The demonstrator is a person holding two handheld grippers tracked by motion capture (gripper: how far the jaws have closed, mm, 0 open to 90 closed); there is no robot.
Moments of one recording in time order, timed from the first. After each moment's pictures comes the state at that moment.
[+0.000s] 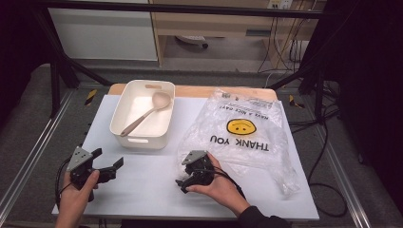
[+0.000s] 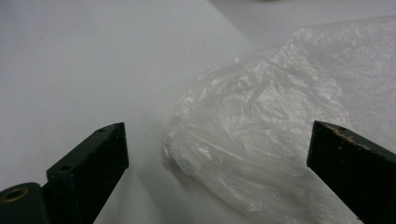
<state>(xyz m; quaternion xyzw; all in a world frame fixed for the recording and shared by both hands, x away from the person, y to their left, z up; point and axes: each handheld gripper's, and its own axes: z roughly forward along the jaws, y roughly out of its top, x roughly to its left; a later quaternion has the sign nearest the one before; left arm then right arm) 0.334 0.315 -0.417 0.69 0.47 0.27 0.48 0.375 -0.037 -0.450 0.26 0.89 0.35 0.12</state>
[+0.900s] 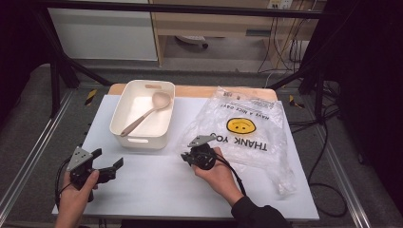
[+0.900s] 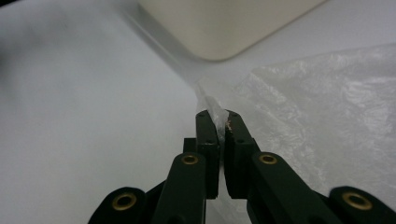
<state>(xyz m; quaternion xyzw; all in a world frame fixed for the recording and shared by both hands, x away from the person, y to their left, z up) 0.333 0.315 -0.417 0.70 0.47 0.26 0.48 0.407 -0.046 -0.422 0.31 0.84 0.43 0.10</state>
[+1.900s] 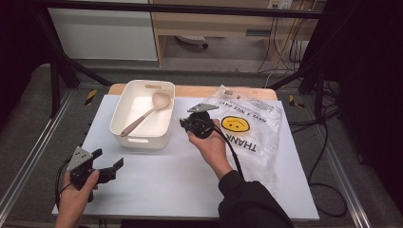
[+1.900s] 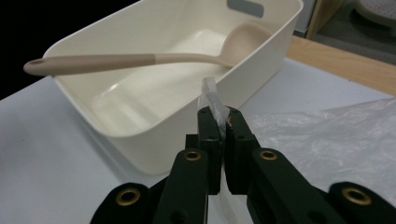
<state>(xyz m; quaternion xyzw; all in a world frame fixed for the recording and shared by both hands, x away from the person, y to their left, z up) 0.334 0.315 -0.418 0.70 0.47 0.26 0.48 0.469 -0.035 -0.361 0.38 0.78 0.47 0.16</state>
